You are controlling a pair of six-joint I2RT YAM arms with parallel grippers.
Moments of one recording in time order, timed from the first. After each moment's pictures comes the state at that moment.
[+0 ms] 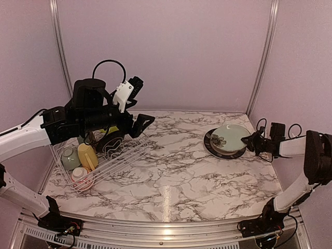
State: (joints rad) left arm -0.95 1.30 1.26 -0.25 -0.15 0.11; right arm -0.21 1.48 0.64 0.24 -0.64 0.88
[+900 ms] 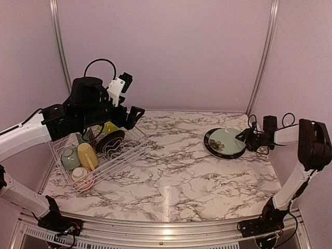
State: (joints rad) left arm -0.87 1.30 1.25 -0.27 -0.21 0.05; right arm -0.17 1.68 0.87 0.00 -0.57 0.54
